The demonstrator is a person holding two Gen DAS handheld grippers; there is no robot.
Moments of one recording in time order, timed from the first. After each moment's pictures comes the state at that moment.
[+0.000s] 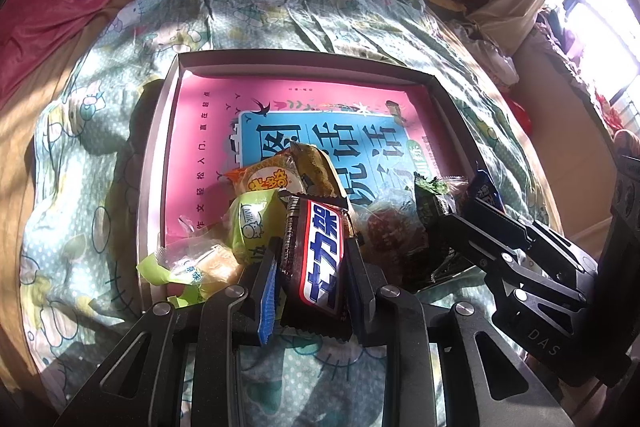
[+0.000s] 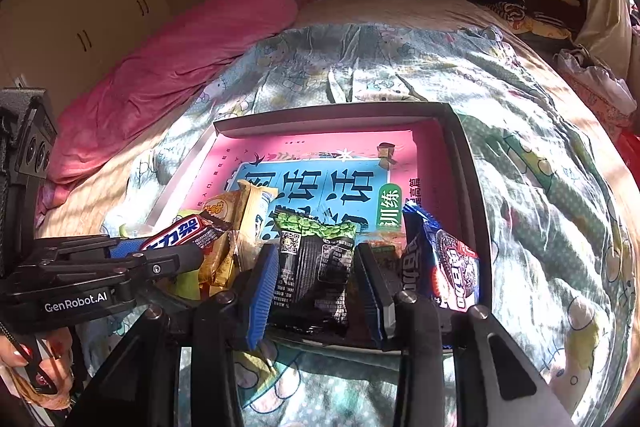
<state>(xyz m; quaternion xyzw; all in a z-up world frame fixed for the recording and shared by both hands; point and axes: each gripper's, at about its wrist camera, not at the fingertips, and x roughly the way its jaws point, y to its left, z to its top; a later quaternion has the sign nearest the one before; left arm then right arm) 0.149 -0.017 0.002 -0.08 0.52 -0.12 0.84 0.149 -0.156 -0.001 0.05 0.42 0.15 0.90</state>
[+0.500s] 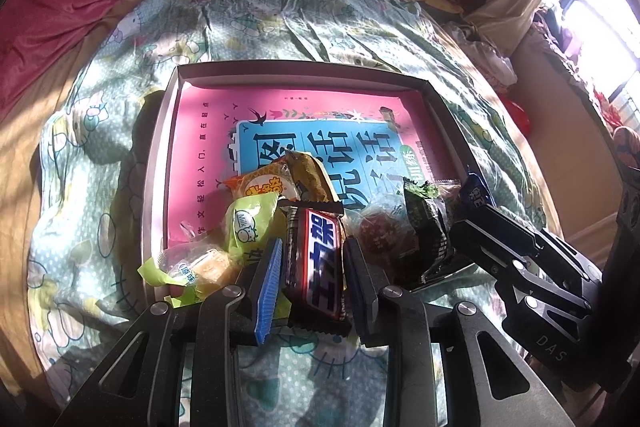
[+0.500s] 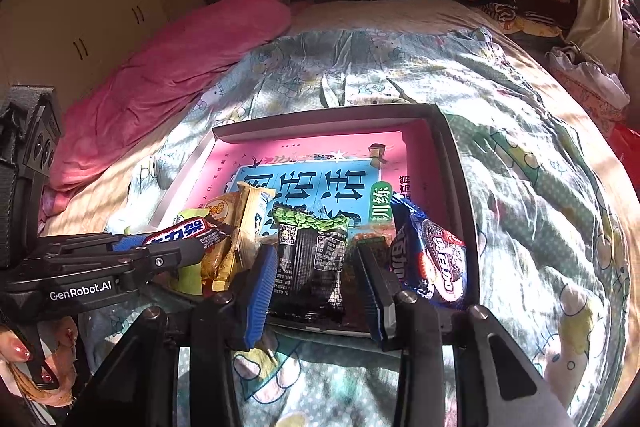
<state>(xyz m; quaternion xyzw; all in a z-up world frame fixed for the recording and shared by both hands) 0.144 -0.019 0.013 -0.07 0.51 -0.12 0.85 0.135 -0.164 0.008 0.06 0.40 0.14 0.90</state>
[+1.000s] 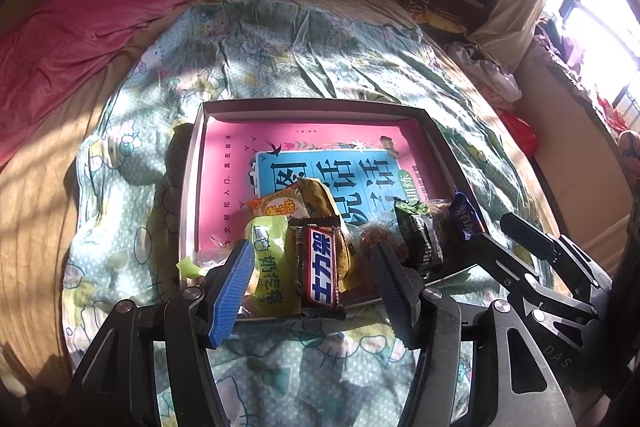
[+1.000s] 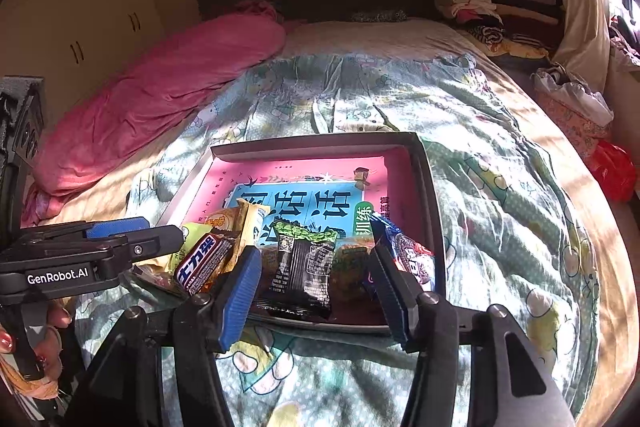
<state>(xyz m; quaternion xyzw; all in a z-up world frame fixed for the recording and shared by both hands) 0.122 -0.012 0.048 -0.06 0.47 -0.10 0.87 0.115 -0.168 0.035 0.04 0.37 0.11 0.92</state>
